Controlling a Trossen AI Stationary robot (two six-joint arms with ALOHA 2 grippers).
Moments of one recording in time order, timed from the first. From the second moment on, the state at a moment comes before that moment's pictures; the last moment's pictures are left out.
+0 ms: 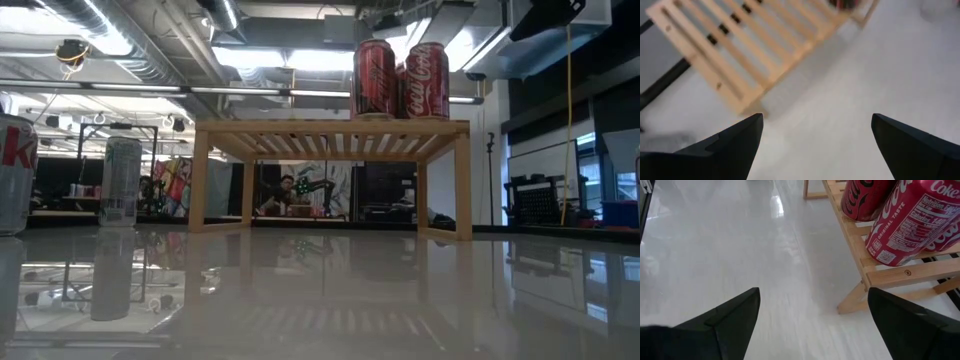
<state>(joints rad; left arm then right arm) -0.14 1.51 1.86 -1.50 -0.43 -0.82 0.46 0.88 1.06 -1.01 0.51 0.48</state>
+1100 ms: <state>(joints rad) -0.30 1.11 1.38 -1.57 -0.09 -1.01 0.46 0.88 1.06 -0.91 0.57 0.78</state>
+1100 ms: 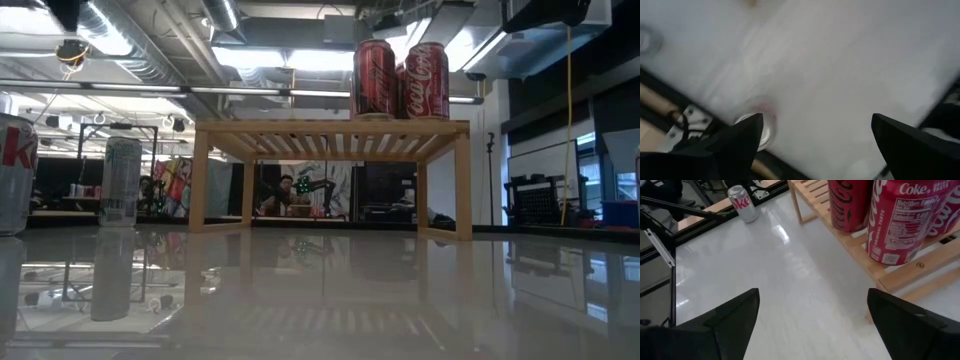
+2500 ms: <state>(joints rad) -0.10 1.12 0.84 -1.41 0.13 -0.83 0.46 0.88 1.06 -0.93 0.58 0.65</state>
